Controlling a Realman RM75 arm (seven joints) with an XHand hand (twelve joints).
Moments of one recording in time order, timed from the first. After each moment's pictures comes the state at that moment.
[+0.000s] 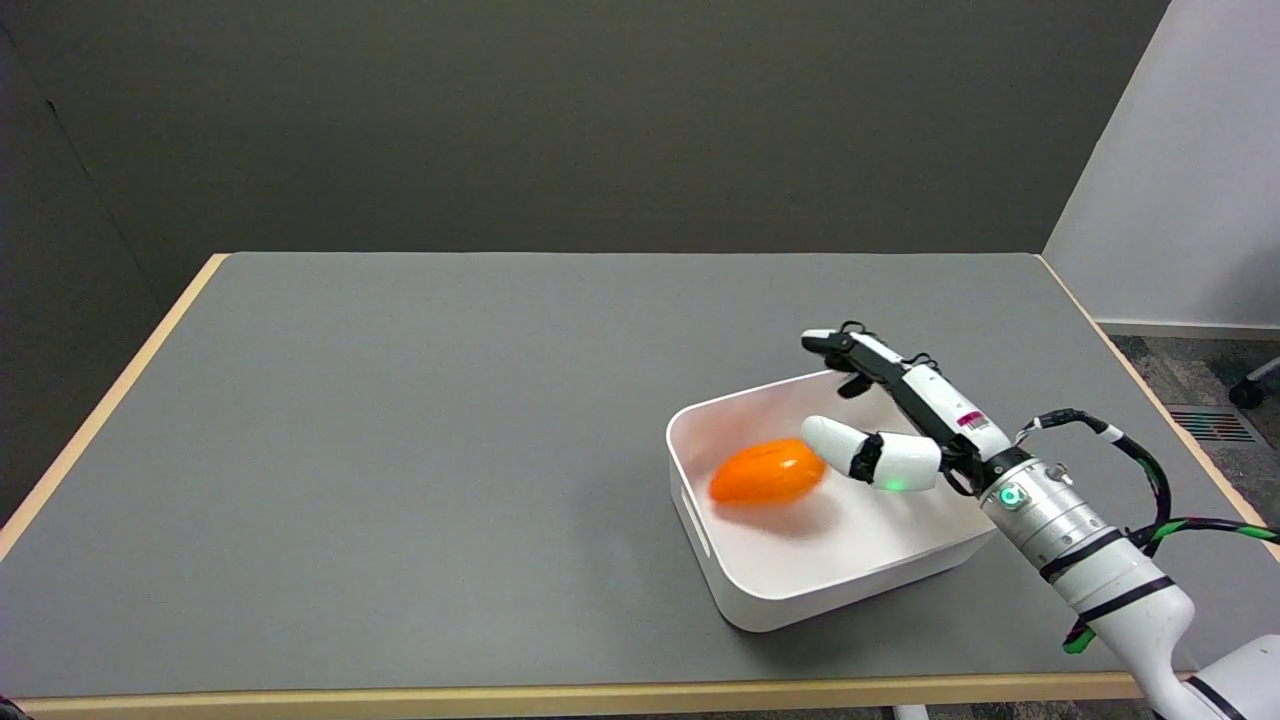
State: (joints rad) arm -0.58 -1.18 1.84 -1.78 -0.15 -0.37 -1.69
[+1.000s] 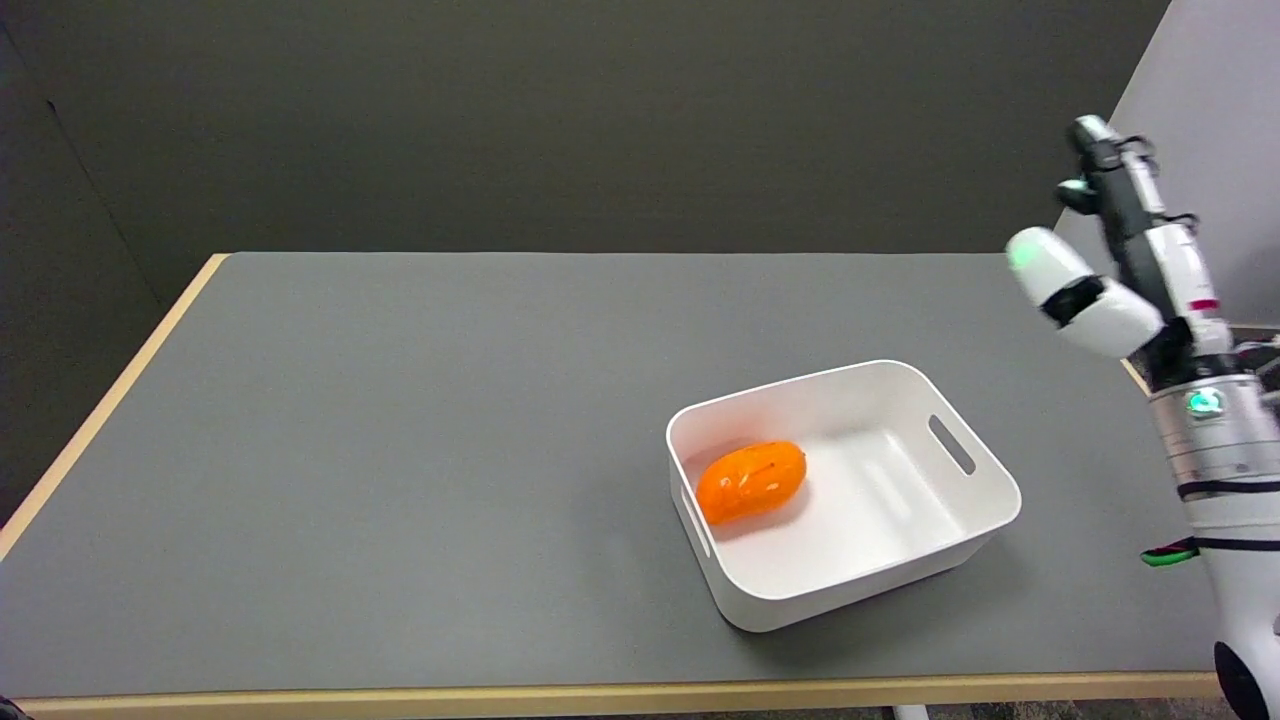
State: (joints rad) arm -0.47 -1.35 2.19 -1.81 0.03 -0.53 -1.74
